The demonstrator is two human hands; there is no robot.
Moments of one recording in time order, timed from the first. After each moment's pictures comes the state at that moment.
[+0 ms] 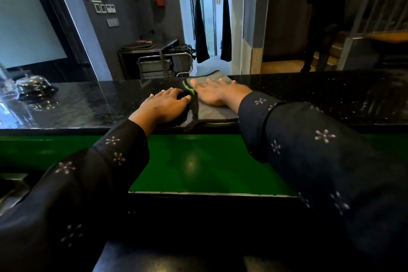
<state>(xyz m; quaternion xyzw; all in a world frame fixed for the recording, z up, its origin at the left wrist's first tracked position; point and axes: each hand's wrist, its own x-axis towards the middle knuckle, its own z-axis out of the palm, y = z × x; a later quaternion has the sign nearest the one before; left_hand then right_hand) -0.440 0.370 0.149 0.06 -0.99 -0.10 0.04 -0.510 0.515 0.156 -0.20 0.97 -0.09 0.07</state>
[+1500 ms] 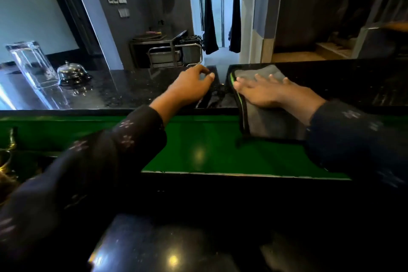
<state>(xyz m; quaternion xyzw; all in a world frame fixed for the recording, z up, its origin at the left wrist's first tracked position) -0.401 0.345 0.164 -0.02 -0.96 -0.24 0.16 -0.425 0.542 0.160 -0.14 0.99 -0.07 0.06</state>
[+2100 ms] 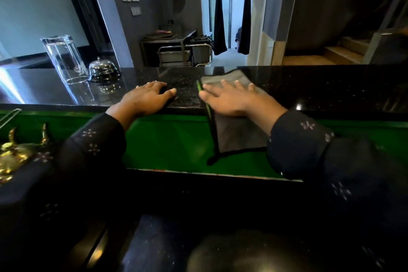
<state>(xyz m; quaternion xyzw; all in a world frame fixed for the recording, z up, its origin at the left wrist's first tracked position) -0.363 0.160 0.150 0.09 -0.99 -0.09 0.07 -0.395 0.381 0.156 -0.23 0.97 -0.07 0.05</state>
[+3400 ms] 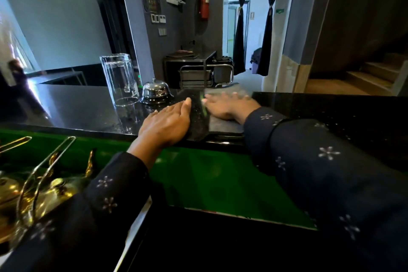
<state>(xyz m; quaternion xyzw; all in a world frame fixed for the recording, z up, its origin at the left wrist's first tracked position) -0.358 0.047 0.151 0.11 -0.97 -0.16 0.11 -0.482 0.169 0.158 -0.22 0.97 -0.06 0.03</state>
